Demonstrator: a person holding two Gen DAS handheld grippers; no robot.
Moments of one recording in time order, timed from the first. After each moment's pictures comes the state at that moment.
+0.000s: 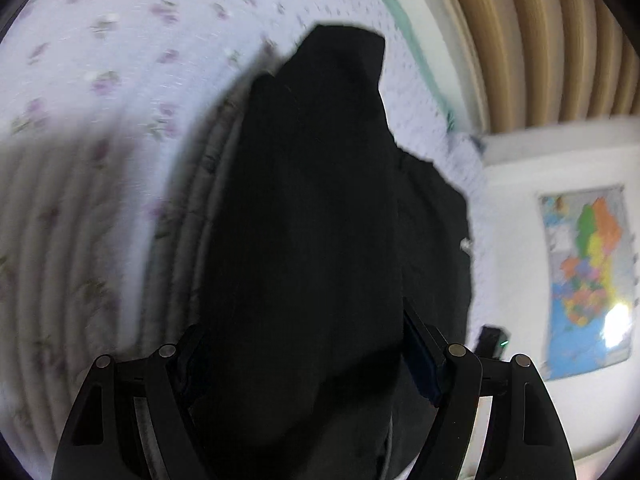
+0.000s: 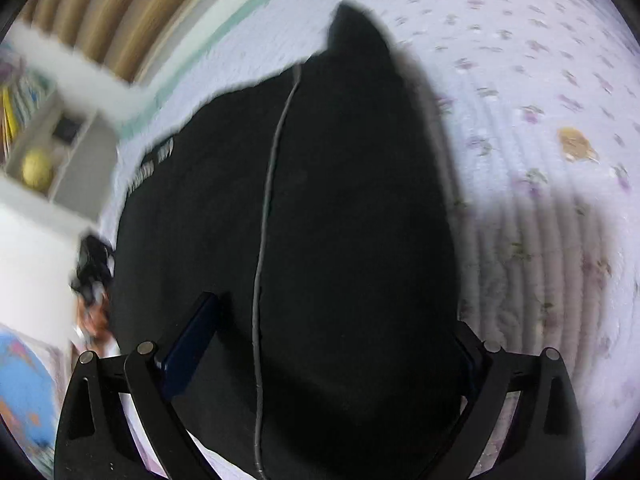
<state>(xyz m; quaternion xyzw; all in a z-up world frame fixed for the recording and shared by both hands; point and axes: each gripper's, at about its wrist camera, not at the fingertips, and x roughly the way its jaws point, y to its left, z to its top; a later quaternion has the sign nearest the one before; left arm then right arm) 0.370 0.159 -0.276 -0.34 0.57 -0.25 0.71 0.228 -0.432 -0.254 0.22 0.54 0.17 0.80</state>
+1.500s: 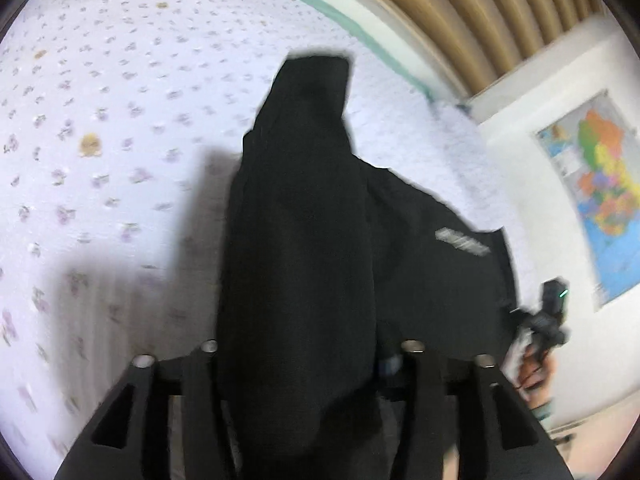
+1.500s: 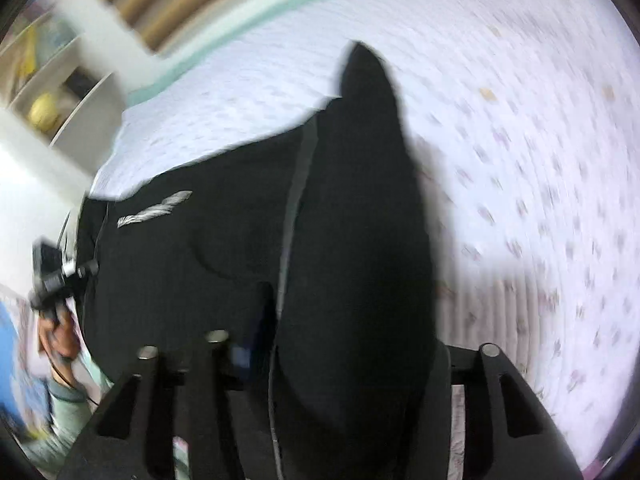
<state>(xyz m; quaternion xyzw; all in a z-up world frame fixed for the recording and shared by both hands) 0.140 0.168 -0.218 -0.23 0.50 -0.21 0.80 0.100 -0.401 -0.209 0.19 0.52 0.13 0.82</state>
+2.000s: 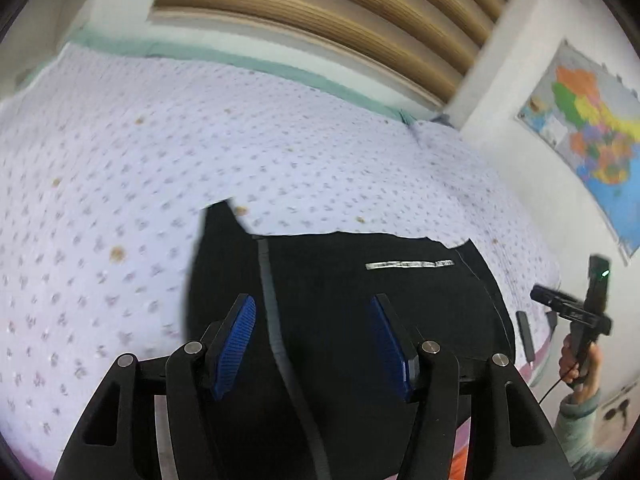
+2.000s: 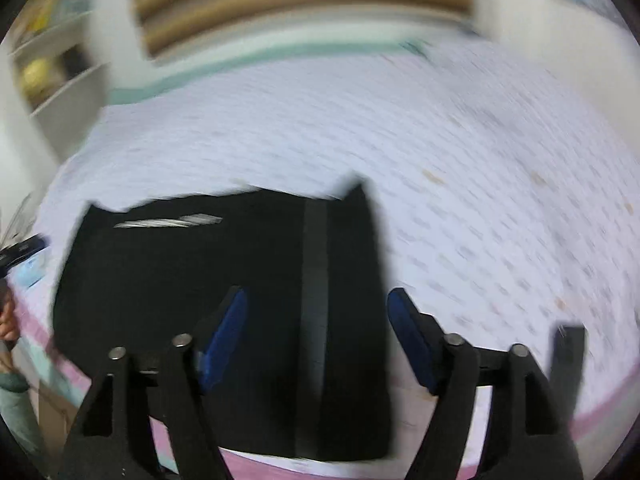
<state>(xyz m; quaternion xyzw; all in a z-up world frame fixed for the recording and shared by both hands) 0.094 0.124 -0.106 -0.12 0.41 -0.19 0.88 0.052 -0.325 -0.105 0.04 0.44 0.07 0.90</state>
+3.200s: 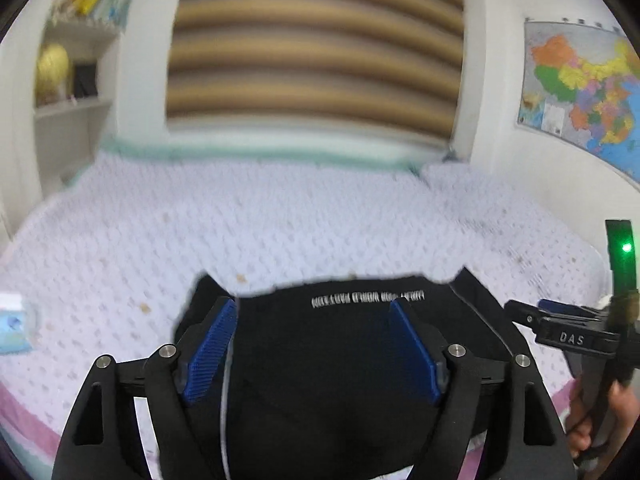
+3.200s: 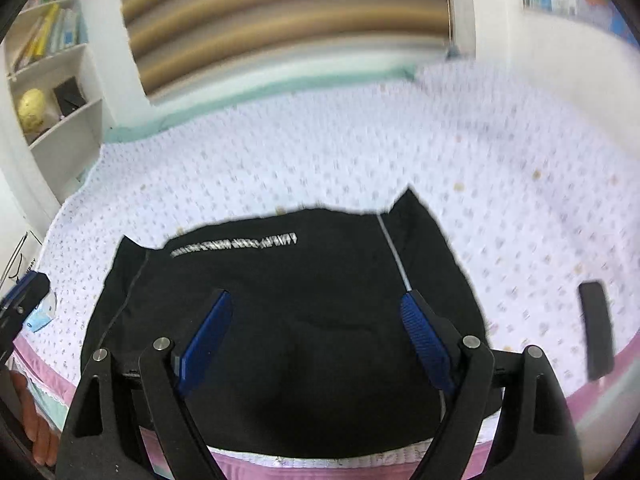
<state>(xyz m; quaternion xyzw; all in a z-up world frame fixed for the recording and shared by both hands) -0.031 0.012 -0.045 -0.01 0.25 -0.08 0.97 -0.011 -0.251 -0.076 0.08 0.37 -0.01 0.93</state>
